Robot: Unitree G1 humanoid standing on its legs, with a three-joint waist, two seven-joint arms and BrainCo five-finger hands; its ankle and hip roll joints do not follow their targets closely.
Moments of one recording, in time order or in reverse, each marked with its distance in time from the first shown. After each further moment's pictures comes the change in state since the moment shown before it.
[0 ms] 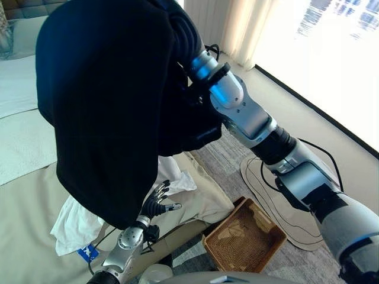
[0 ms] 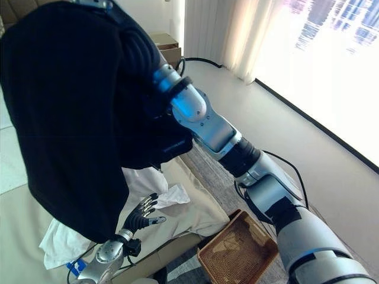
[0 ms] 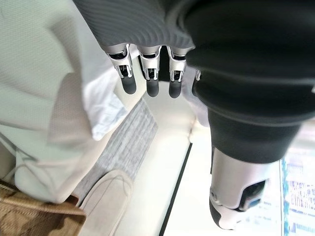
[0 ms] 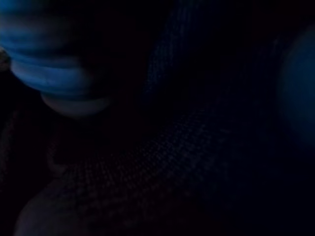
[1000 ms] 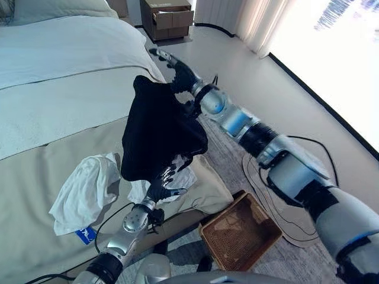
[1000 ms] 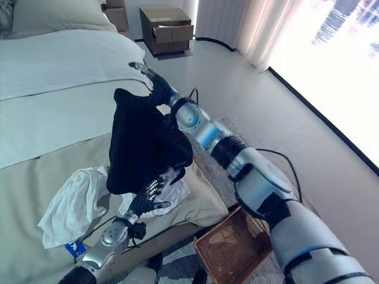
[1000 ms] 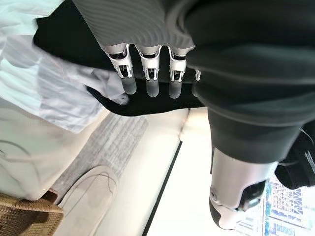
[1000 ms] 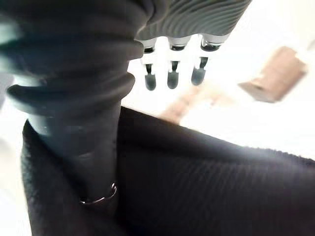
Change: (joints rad) left arm -0.107 0.031 -0.049 -0.052 -0.044 0.001 0.018; right arm -0.088 -0.030 0.148 0.443 -0.213 0.146 0.012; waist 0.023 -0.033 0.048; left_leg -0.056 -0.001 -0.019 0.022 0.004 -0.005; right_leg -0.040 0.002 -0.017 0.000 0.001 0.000
